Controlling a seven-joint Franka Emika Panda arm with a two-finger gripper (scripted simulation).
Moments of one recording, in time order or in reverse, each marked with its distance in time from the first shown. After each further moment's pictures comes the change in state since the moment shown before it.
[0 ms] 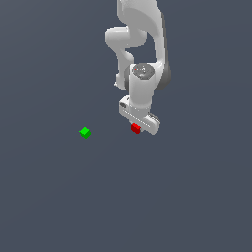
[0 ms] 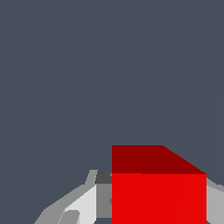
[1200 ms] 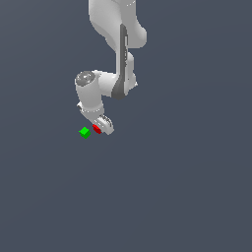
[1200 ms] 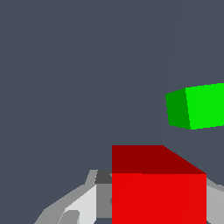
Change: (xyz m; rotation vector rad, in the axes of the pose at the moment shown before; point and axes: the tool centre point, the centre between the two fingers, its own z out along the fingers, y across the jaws) arm 0.106 0.168 0.041 -0.001 0.000 0.002
